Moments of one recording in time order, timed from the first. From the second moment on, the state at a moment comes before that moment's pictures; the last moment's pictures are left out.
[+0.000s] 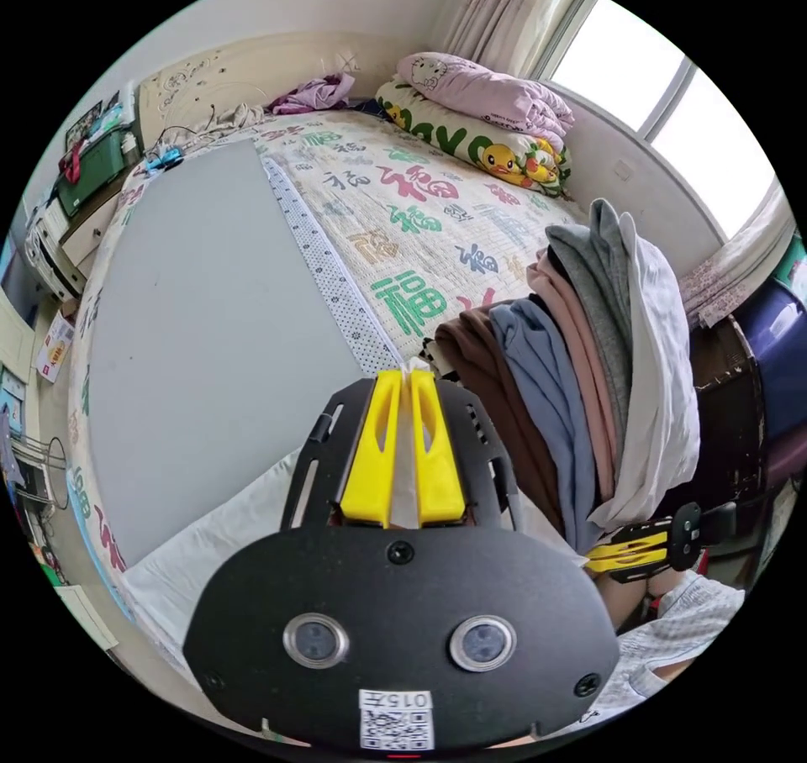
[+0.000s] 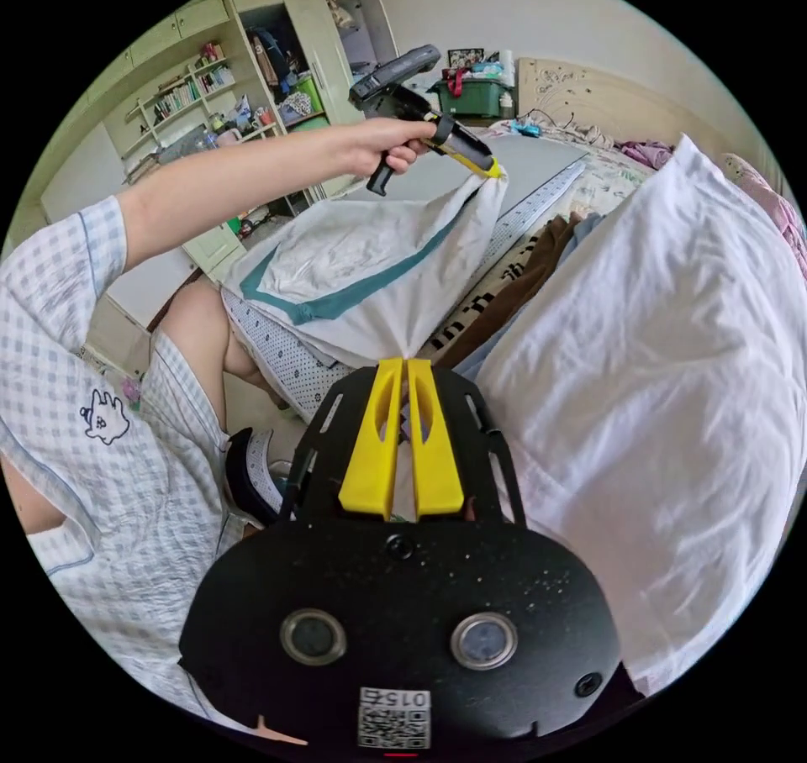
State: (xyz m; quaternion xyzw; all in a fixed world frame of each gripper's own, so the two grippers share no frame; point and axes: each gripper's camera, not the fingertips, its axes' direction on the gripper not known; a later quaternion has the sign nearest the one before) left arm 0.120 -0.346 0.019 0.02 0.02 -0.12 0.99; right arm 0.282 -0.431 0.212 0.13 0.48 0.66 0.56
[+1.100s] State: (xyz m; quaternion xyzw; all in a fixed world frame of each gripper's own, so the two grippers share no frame) left arm -0.235 0.081 -0.243 0.27 0.20 -0.39 0.86; right arm 0.452 -0.369 0.402 0.05 0.20 0.46 0.86
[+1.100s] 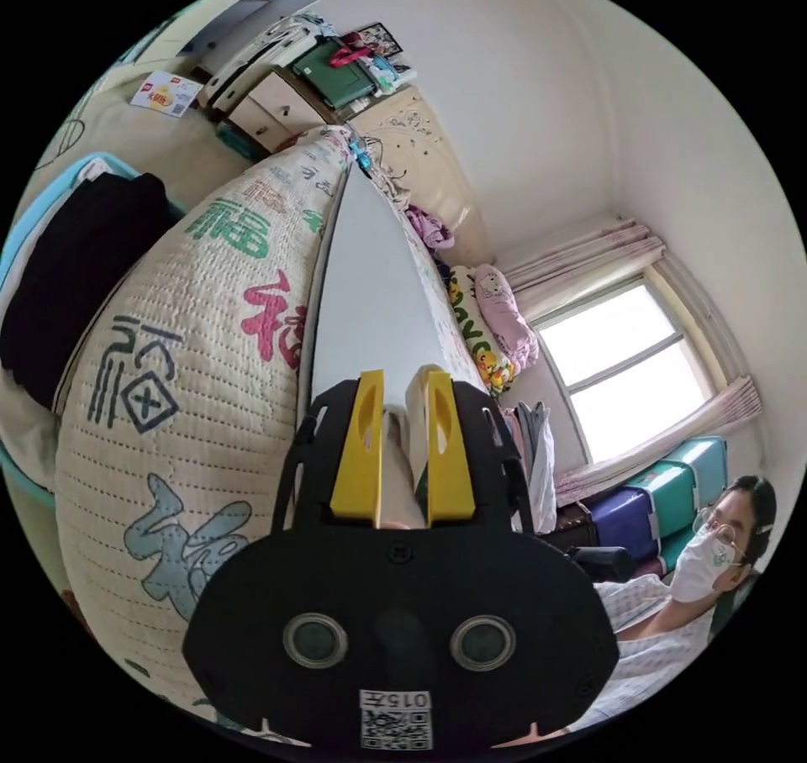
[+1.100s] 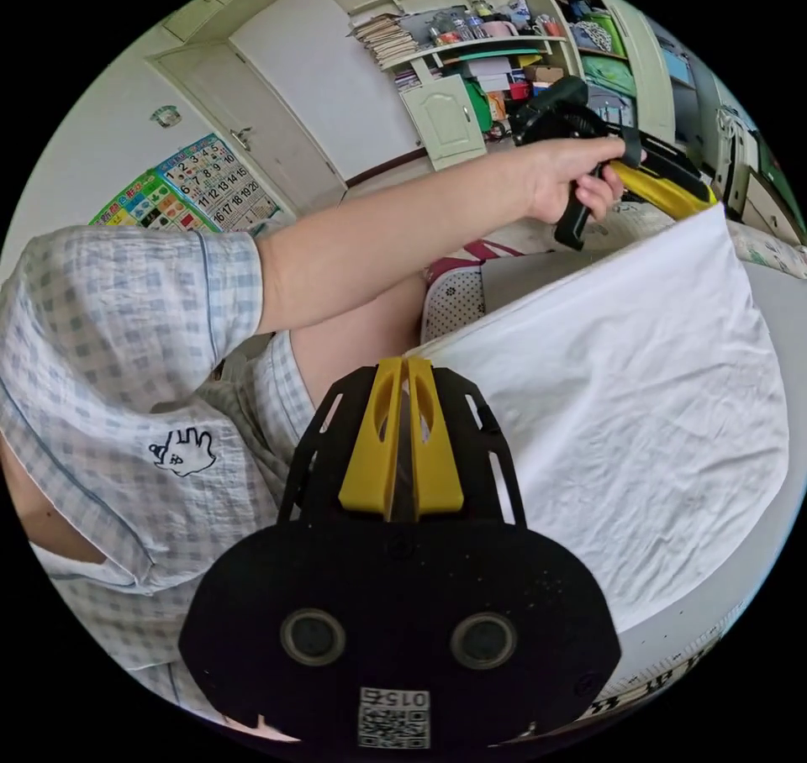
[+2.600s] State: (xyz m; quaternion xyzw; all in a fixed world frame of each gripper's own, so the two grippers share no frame) left arm -0.210 -0.034 -0.316 0.17 0.10 -0.35 0.92; right arm 0.461 -0.347 0.372 0.08 0.43 0.37 0.82
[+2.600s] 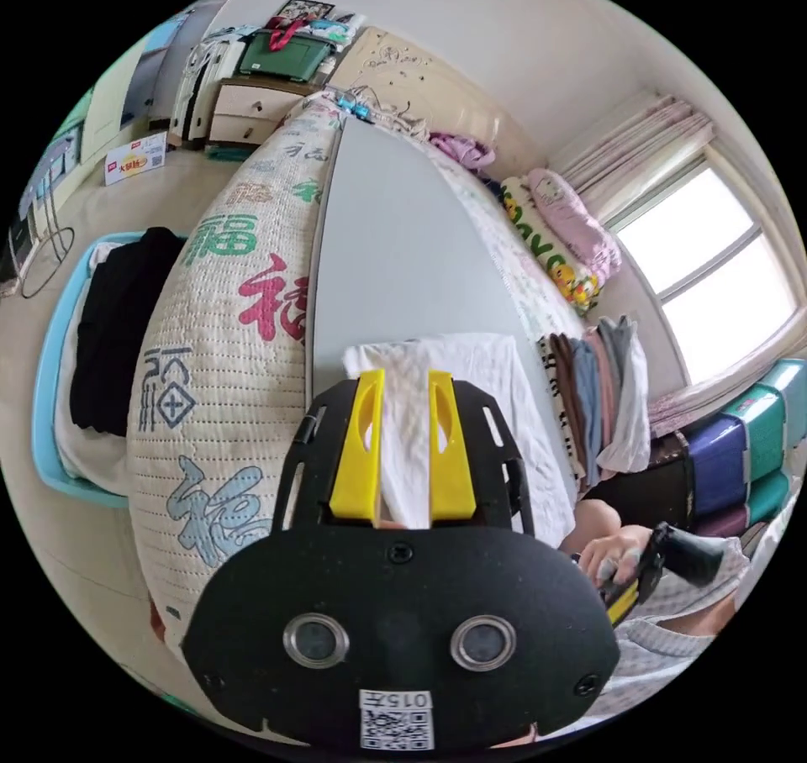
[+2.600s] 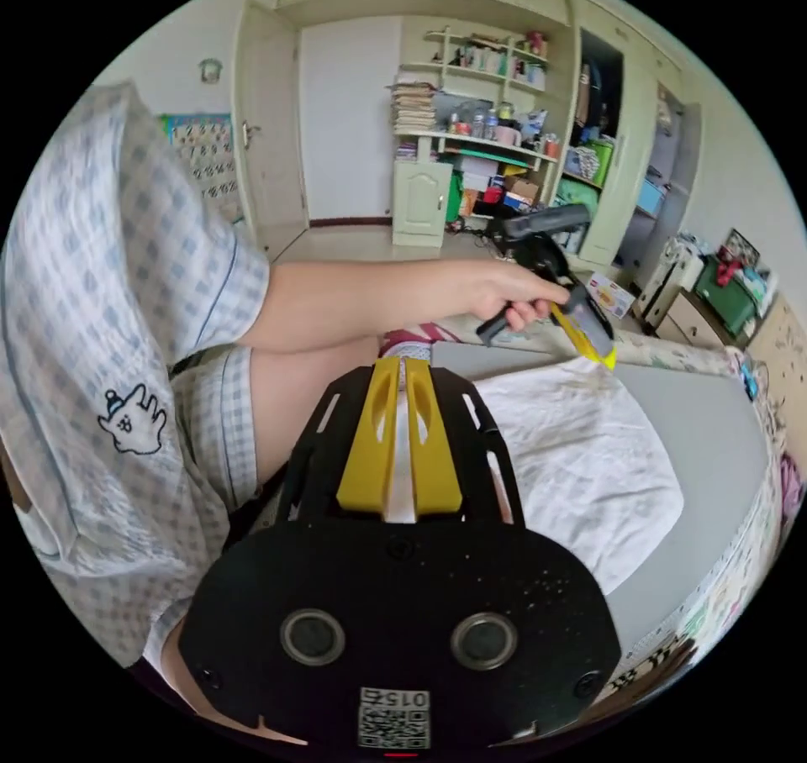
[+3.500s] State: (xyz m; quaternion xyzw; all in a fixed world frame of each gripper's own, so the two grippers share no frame) left arm -0.259 -0.023 -0.257 0.17 0.21 -0.32 0.91; right arm 0.631 -0.271 0.104 0.33 0.37 0.71 0.50
